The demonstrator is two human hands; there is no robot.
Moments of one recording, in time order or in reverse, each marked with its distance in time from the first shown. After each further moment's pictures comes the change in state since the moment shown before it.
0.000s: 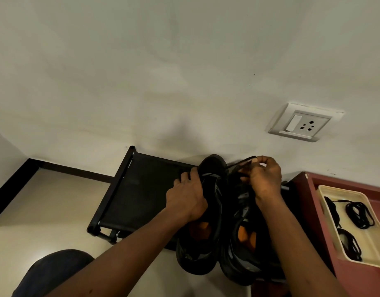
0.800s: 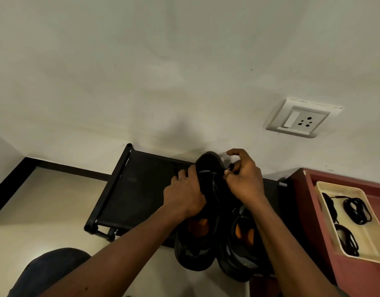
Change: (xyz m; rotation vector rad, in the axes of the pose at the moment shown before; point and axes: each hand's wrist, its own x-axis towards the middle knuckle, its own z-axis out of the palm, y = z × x) left_hand -0.001 0.001 -0.003 -0.022 -0.010 0.003; right_hand -0.027 -0.001 0.008 -0.557 -0.261 -0.325
